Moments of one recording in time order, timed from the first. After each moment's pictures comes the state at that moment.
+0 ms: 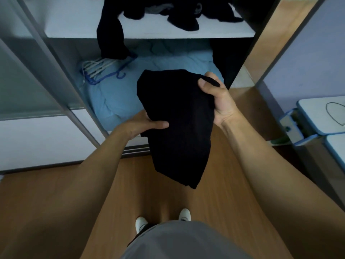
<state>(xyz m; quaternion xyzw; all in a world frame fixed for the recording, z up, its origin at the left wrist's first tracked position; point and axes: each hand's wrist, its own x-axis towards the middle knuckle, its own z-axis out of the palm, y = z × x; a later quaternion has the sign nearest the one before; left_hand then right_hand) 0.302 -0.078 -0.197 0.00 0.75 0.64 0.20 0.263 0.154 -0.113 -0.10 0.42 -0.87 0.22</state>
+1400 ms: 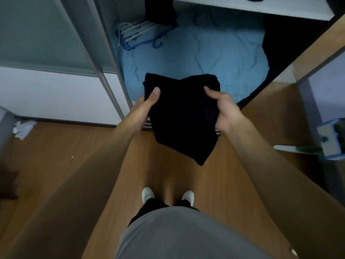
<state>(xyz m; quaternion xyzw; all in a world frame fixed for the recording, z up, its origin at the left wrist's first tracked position) 0.373 -0.137 -0.236 -0.17 0.65 0.74 0.05 0.290 0.081 -0.164 0.17 0.54 -0.75 0.35</state>
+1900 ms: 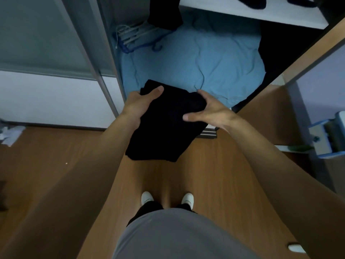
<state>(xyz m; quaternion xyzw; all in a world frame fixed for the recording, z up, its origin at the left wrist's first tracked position) 0.353 -0.177 -0.213 -0.30 0.59 0.75 -0.01 0.284 0.045 -0.177 -0.12 0.86 -0.39 0.30</state>
